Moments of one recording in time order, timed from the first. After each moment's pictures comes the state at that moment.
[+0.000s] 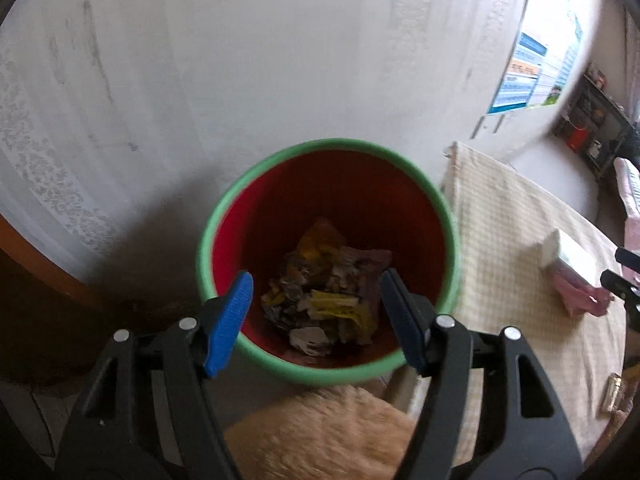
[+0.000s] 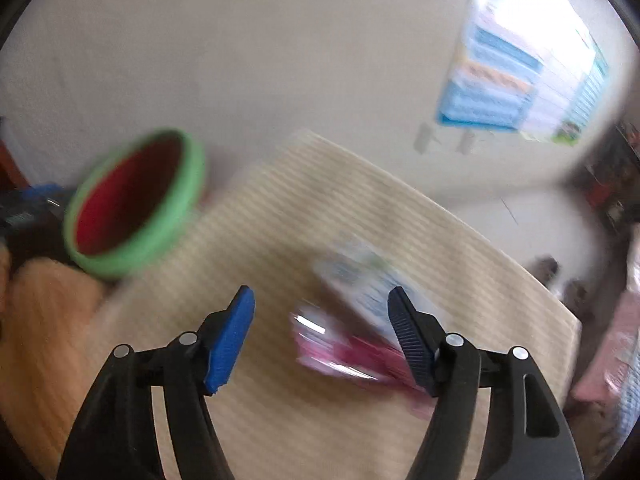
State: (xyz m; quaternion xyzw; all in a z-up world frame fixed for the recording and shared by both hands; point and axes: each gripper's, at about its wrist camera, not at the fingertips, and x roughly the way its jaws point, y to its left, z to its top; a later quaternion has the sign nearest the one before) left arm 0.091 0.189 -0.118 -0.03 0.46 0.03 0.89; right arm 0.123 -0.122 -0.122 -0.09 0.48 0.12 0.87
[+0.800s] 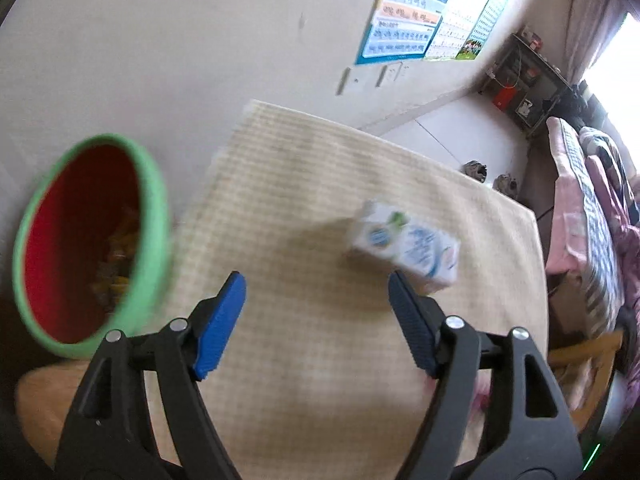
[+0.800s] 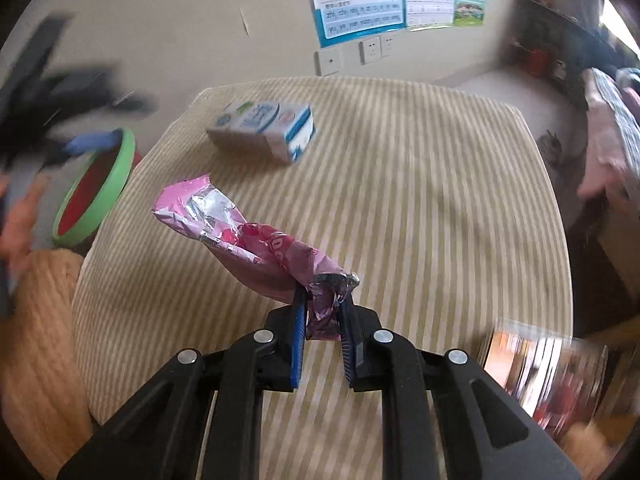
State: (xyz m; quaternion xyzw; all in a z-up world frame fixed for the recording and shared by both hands) left arm 0.125 -0.038 -0.126 -0.05 0.52 -0.11 0.85; right arm -0.024 -0.206 -0.184 0.09 0.49 0.01 0.87
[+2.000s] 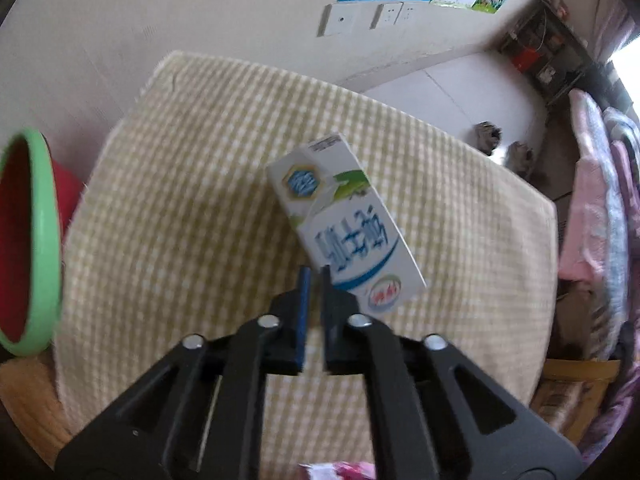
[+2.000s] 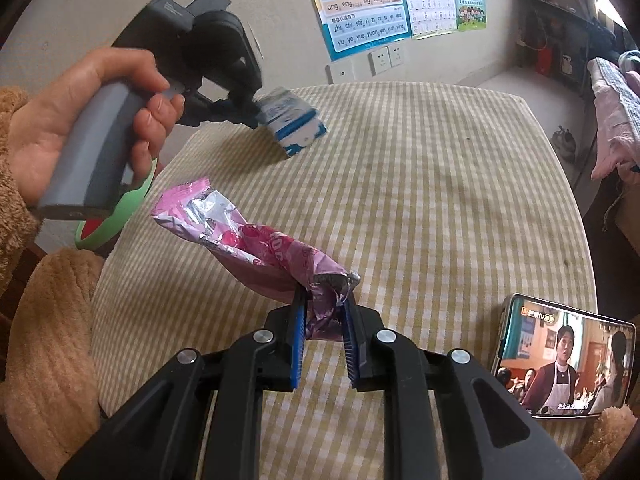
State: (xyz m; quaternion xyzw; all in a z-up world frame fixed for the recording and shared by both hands) left arm 0.180 -0.117 -0.171 -0.05 0.60 -0.09 0.79; right arm -0.050 -0.214 -0.189 0.13 0.45 0.04 0.88
